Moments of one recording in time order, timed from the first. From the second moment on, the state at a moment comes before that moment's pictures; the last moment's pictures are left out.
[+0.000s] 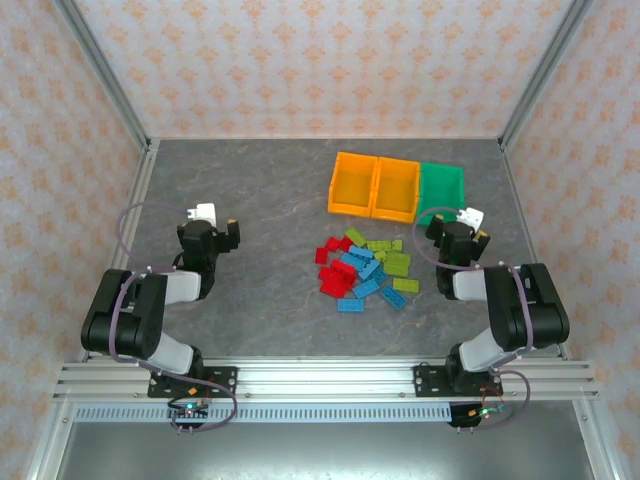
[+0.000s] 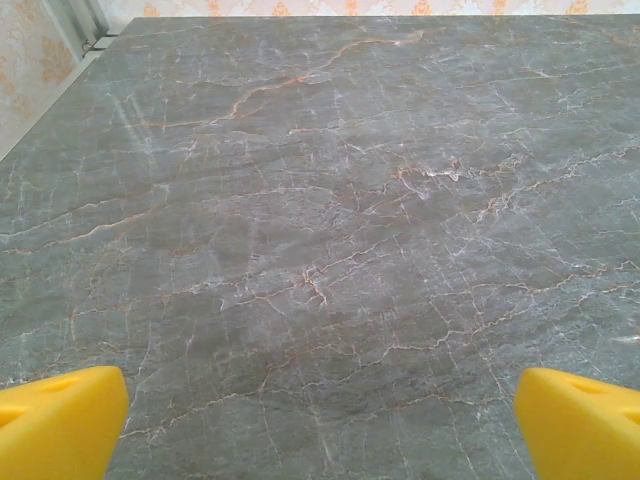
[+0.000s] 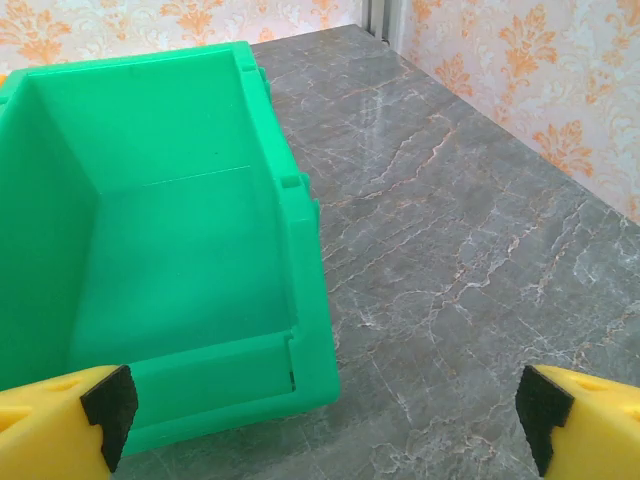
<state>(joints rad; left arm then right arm) -0.04 1.49 0.41 0.63 -0.23 -0.06 0.06 1.53 0.39 0.72 0.44 0.22</state>
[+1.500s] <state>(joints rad) -0.38 1.18 0.88 -0.07 -0.31 -0.19 0.15 1.34 1.08 -0.92 -0.23 0.64</state>
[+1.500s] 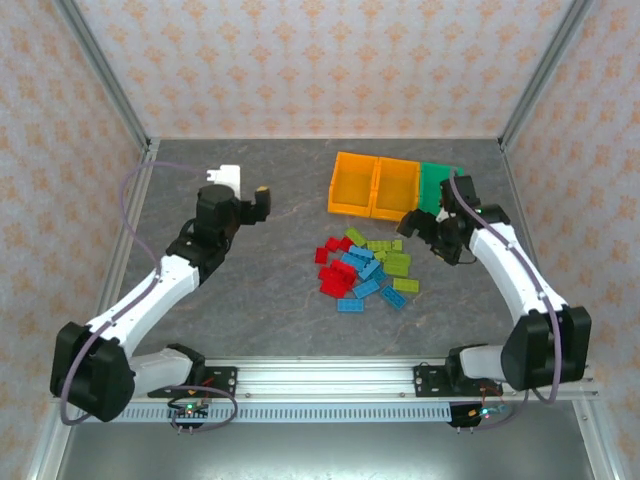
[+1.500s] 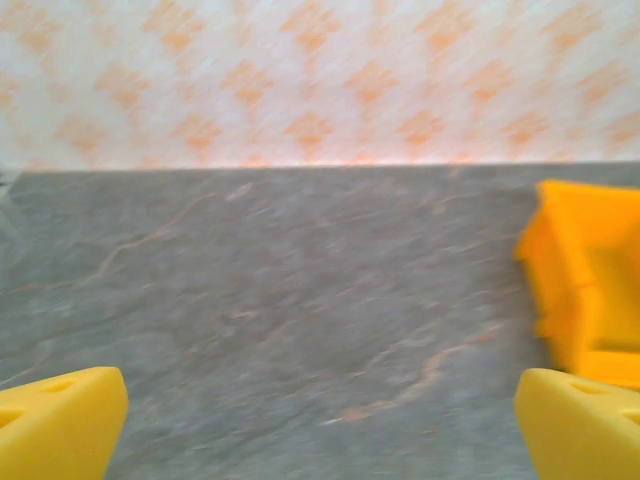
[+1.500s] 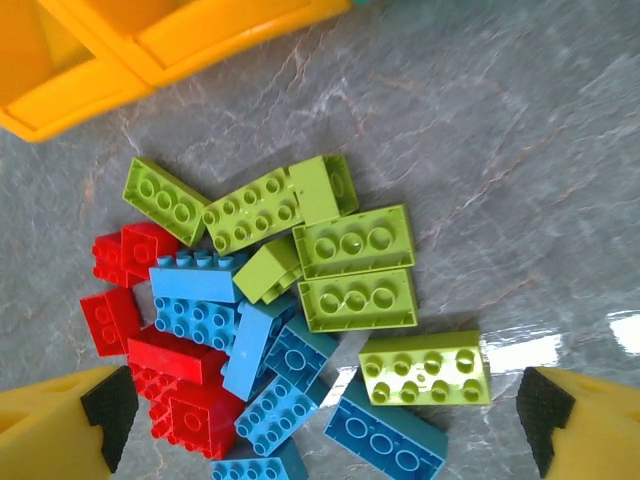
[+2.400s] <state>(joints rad) -0.90 1.30 0.98 -0.30 -0.10 -0.19 0.24 1.90 1.31 -0.83 -0.10 0.67</state>
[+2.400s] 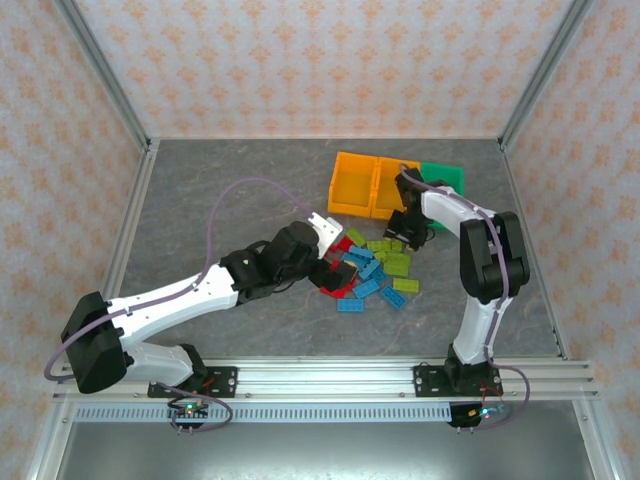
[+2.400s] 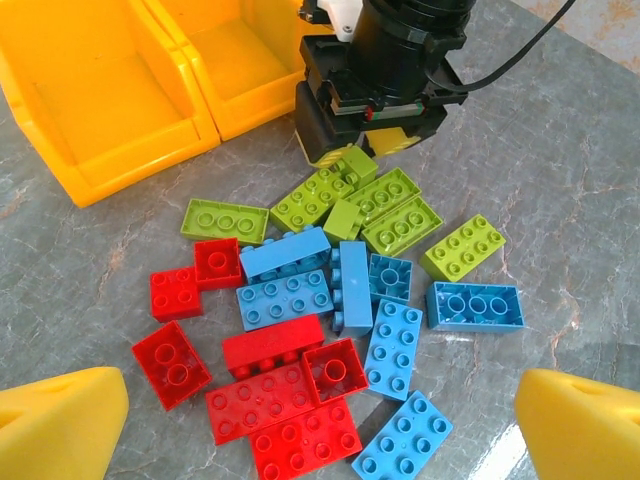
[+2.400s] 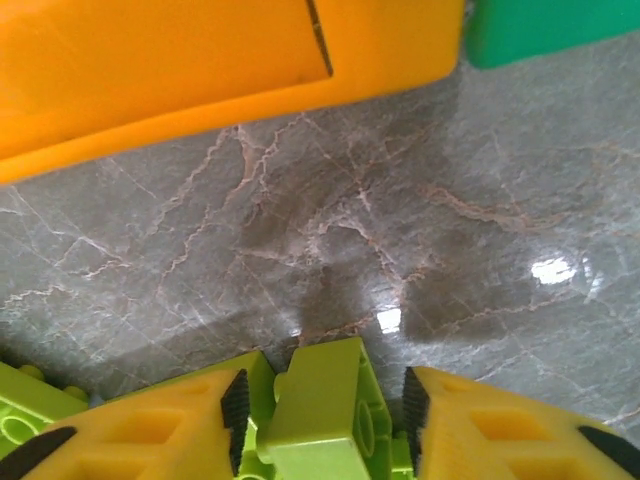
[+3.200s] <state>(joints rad) -0.90 1.33 0.98 -0.25 -0.18 -0.23 0.11 1.60 1.38 -0.84 0.09 0.74</state>
